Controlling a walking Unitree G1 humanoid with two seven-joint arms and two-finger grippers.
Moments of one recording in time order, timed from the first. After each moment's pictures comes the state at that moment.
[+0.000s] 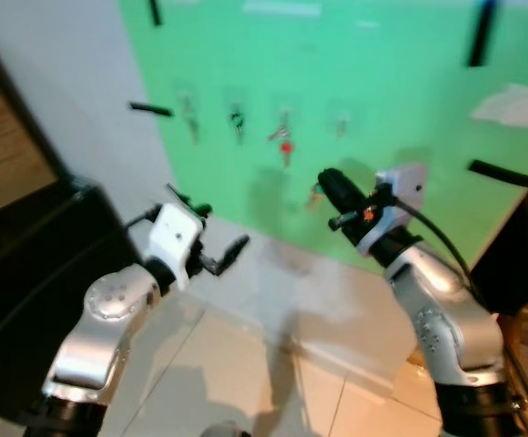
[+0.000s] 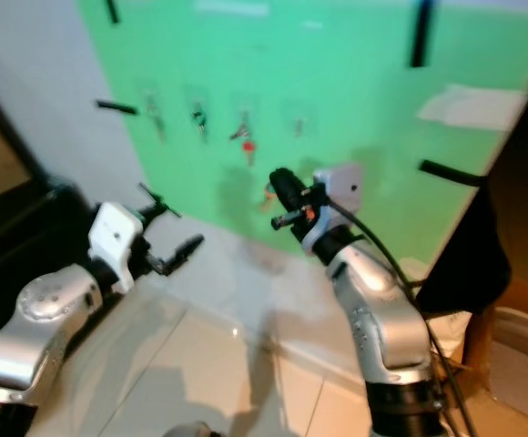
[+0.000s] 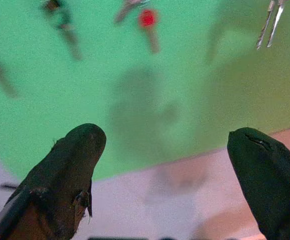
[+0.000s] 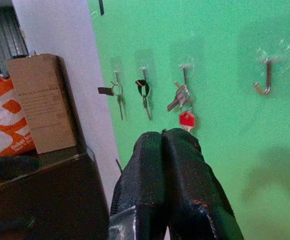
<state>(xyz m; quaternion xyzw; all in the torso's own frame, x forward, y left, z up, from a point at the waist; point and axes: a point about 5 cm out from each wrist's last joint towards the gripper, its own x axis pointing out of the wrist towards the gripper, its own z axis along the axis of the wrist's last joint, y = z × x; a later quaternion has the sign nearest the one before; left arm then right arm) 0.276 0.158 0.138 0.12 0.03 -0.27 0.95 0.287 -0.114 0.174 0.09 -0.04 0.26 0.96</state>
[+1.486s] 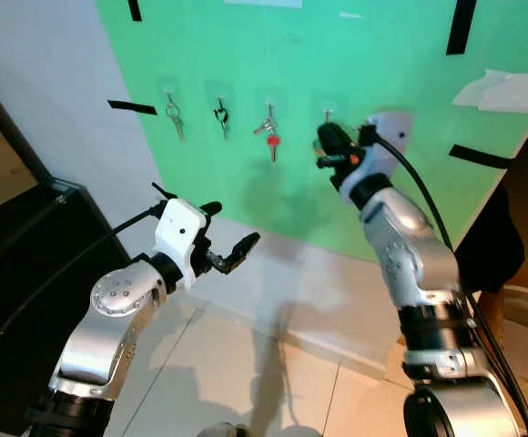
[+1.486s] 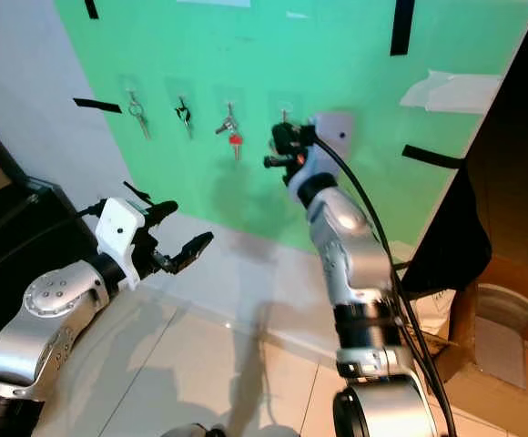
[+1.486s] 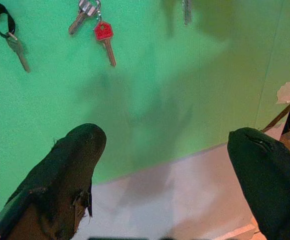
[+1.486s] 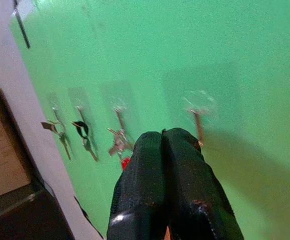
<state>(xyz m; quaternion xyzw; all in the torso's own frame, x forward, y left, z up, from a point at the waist) 0.274 0.143 0.142 0.08 0.03 -0.32 0.94 0.352 -0.100 0.201 0.11 -0.06 0.20 0.97</state>
